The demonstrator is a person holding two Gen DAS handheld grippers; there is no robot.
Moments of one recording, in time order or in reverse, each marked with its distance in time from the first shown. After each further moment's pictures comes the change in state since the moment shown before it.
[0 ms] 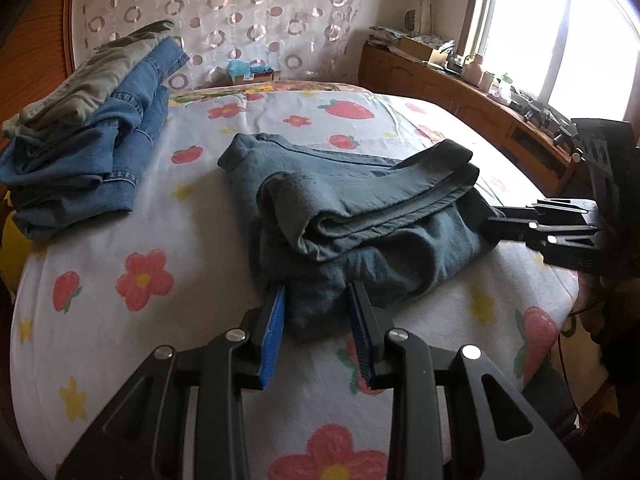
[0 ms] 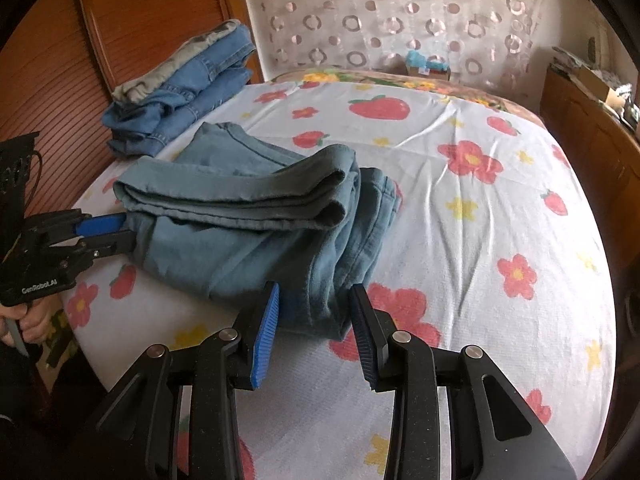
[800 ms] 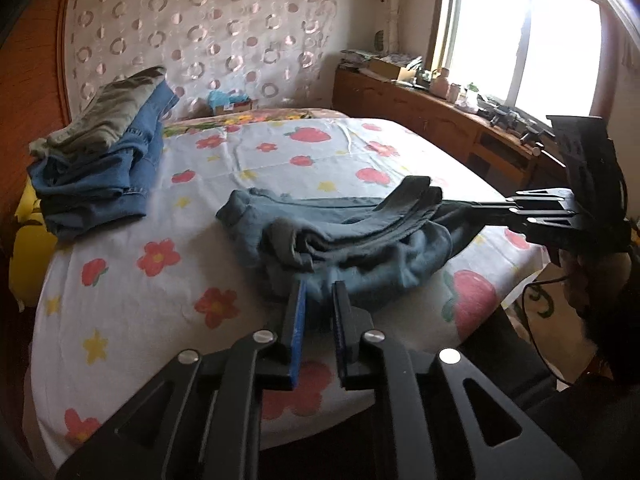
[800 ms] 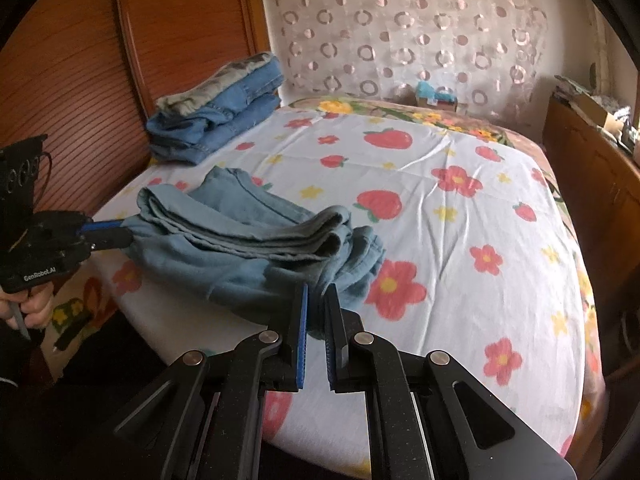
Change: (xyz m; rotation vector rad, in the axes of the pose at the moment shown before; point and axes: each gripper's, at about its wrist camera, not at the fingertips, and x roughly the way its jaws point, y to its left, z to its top) left arm -0.068 -0.020 -0.030 0.064 -0.089 -0.041; right arm -0.065 0.019 -0.031 -0.056 -0.095 0.016
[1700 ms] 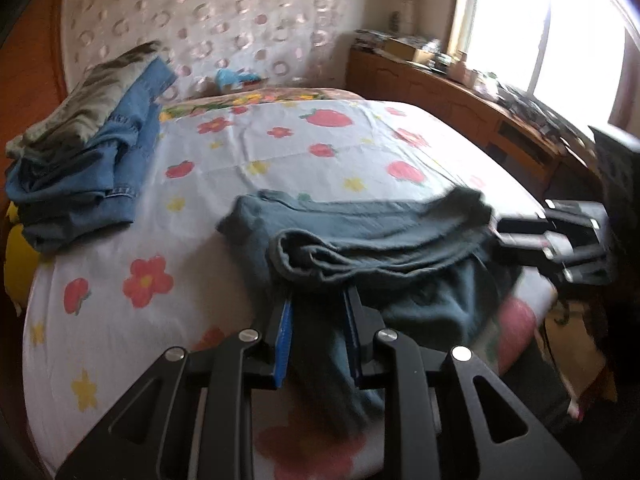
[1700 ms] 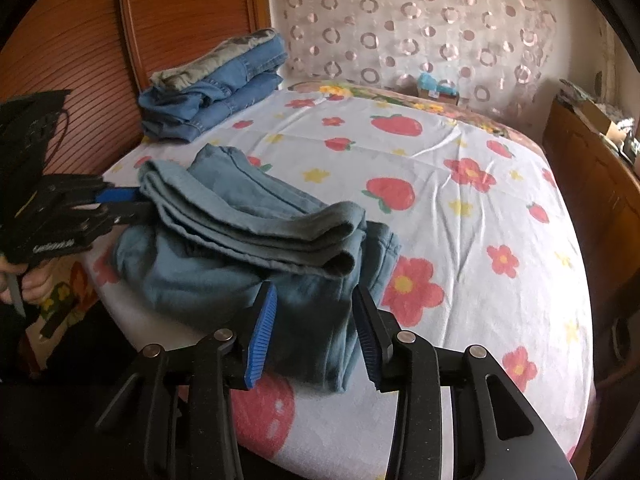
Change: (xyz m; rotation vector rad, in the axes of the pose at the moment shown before) left arm 0.054 0.016 0.030 -0.045 0.073 0.028; right arm 0.028 0.010 0.004 -0.044 0.053 -0.034
